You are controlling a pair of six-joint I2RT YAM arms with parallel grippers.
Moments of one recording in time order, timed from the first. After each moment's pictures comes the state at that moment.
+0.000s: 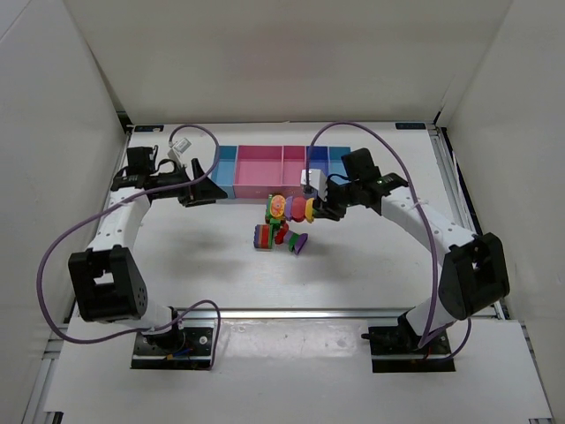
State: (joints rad) left arm 0.11 1.44 1.13 -0.58 1.05 -0.12; right arm 0.49 1.51 1.17 -0.56 -0.59 -0.88
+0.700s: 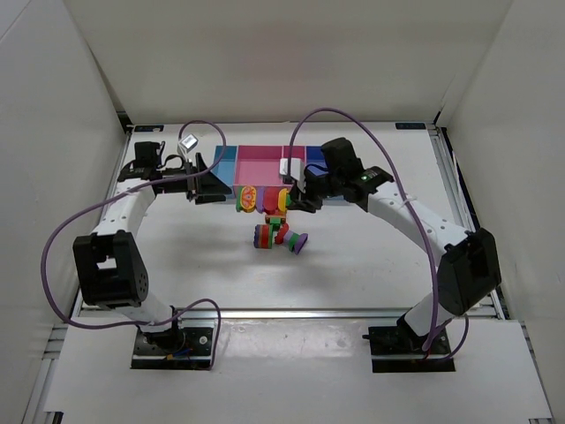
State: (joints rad) left arm 0.08 1.56 1.19 -0.59 1.26 -0.17; right arm 0.63 1.55 1.32 -0.47 -0.65 -0.74
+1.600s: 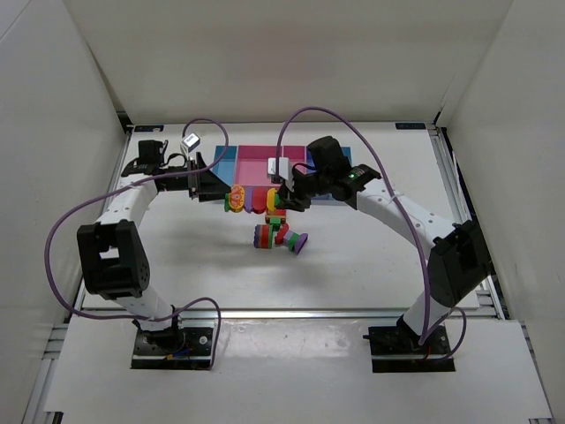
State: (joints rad) left arm 0.07 1.63 1.23 -0.59 1.36 -0.15; right arm 0.69 1.63 1.39 -0.44 -0.65 -0.71
